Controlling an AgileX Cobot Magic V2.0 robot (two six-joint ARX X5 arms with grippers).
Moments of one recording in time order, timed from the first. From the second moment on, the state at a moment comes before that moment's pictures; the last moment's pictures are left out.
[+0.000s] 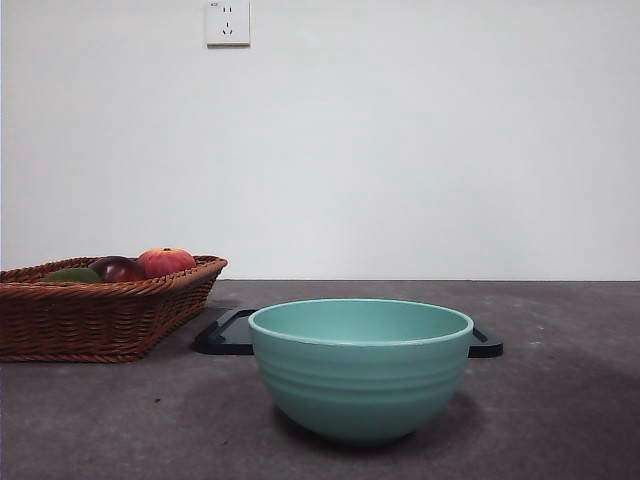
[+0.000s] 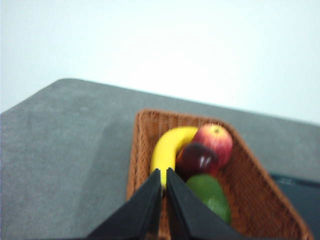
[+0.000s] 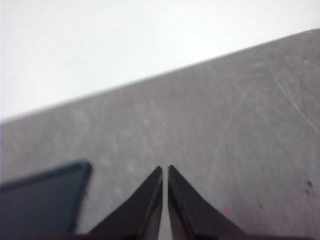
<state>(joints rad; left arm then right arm) -0.03 0.01 0.06 -0.05 -0.01 -0.20 0.01 0.01 0.07 -0.12 0.05 0.35</state>
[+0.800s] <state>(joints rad) -0.05 0.46 0.78 -0.40 0.32 -0.26 0.06 0.56 0.73 -0.49 -0.41 0.31</state>
